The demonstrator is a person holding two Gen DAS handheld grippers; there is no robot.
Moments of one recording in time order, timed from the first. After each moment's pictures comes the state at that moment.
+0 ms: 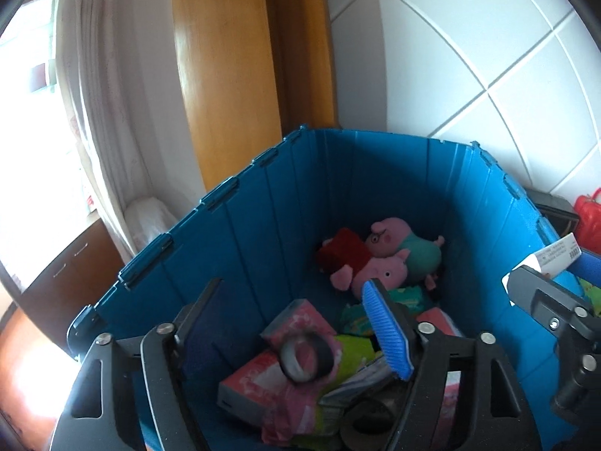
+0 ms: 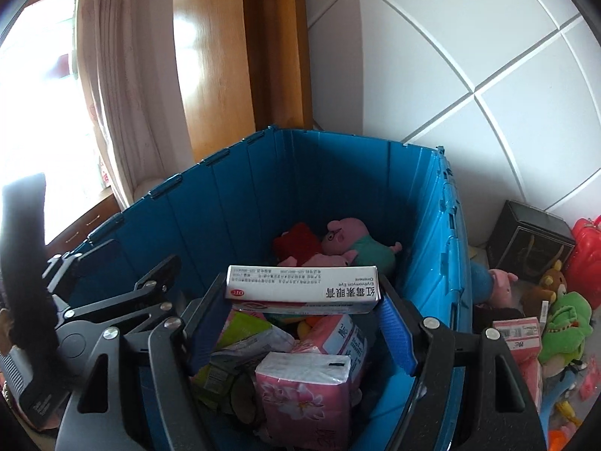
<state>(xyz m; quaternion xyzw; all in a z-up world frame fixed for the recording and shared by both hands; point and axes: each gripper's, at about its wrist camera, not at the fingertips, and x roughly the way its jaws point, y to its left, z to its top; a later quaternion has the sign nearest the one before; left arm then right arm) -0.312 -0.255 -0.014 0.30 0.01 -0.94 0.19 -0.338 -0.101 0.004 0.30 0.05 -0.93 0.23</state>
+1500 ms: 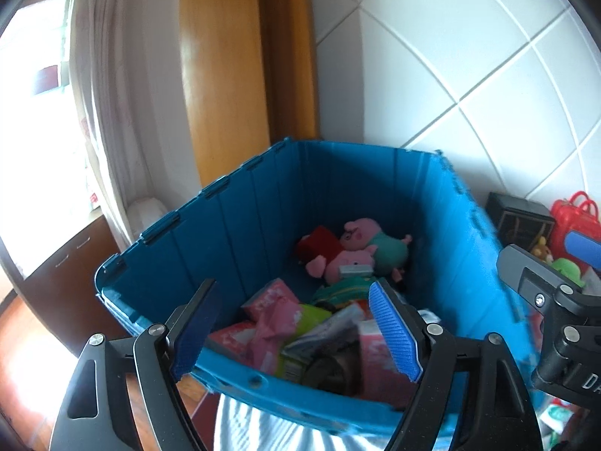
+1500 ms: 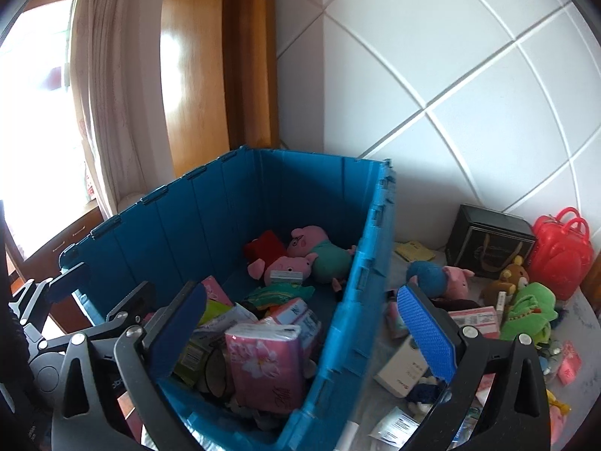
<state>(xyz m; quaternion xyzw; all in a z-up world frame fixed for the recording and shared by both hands) -0.236 -0.176 0.013 0.27 0.02 -0.95 0.18 -0.274 -0.021 0.028 0.26 0.04 -0.95 0.18</state>
